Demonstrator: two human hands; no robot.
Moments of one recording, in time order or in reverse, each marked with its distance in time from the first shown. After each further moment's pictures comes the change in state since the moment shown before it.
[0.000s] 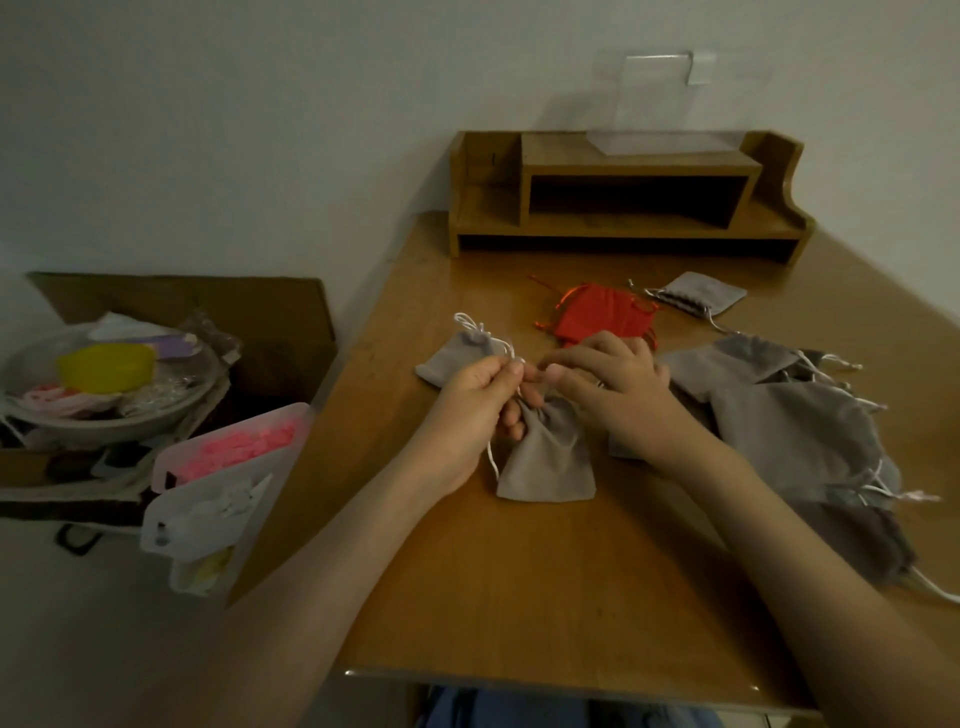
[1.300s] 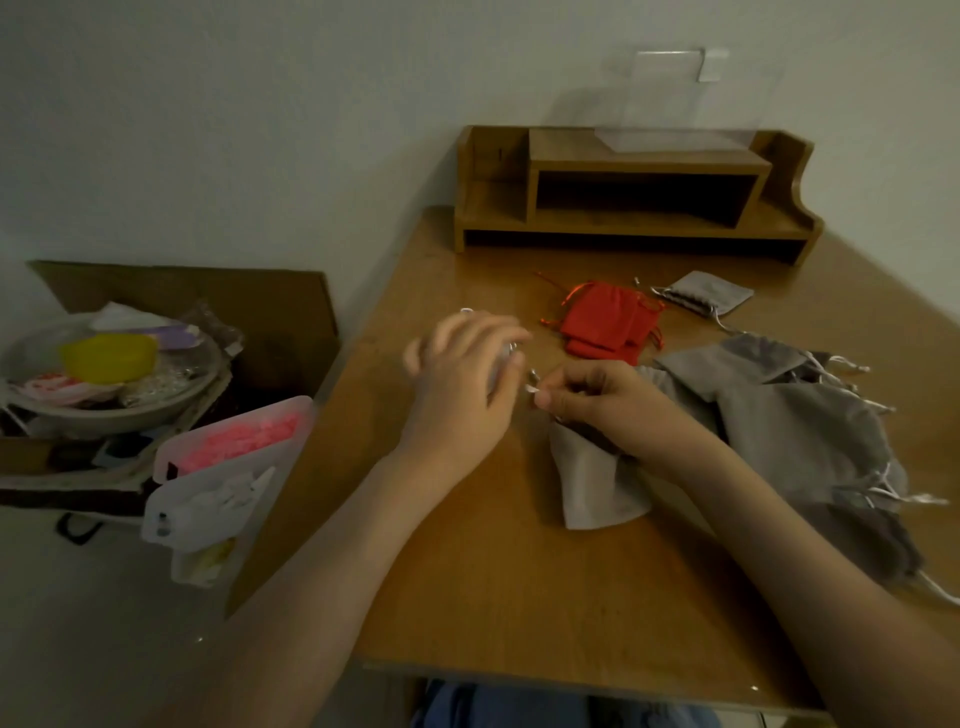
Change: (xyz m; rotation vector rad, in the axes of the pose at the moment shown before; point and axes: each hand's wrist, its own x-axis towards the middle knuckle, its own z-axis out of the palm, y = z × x) left_hand 0.002 -0.008 -0.019 1.058 0.361 0.669; right_hand -0.003 -0.011 0.005 0.564 -0.223 0.055
